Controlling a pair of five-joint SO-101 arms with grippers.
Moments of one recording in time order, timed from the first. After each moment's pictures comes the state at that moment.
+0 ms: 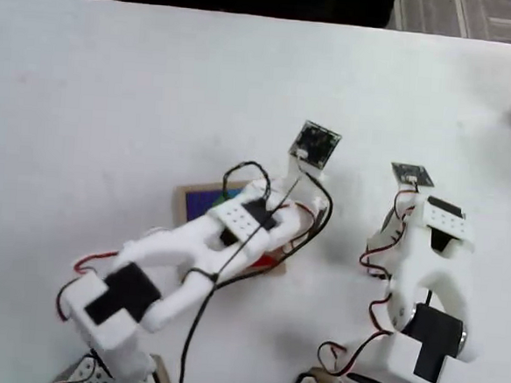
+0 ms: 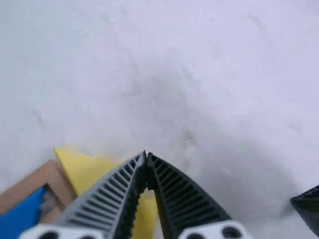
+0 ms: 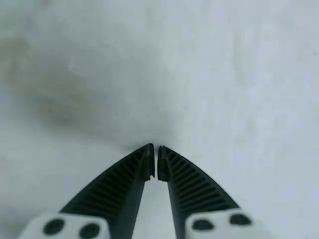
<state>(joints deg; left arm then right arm) 38.3 10.8 31.1 15.0 15.8 18.4 -2.4 40.5 62.7 24.8</state>
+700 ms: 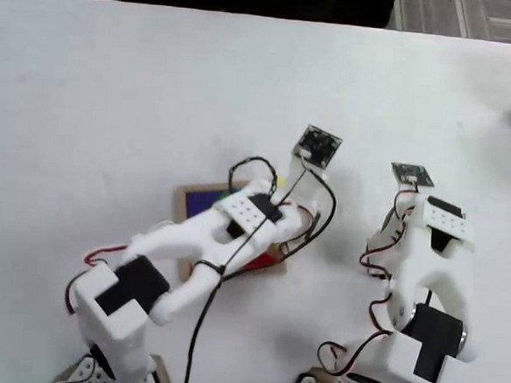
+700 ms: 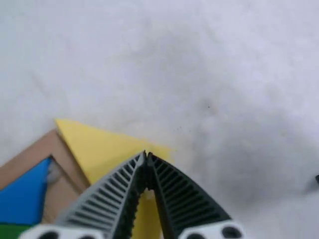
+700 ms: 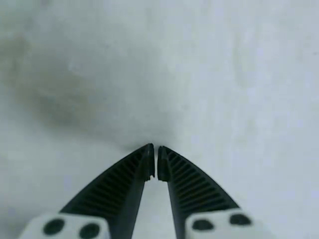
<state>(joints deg) 37.6 16.0 25.5 26.7 15.8 18.4 -2.4 40.5 62.7 24.8</state>
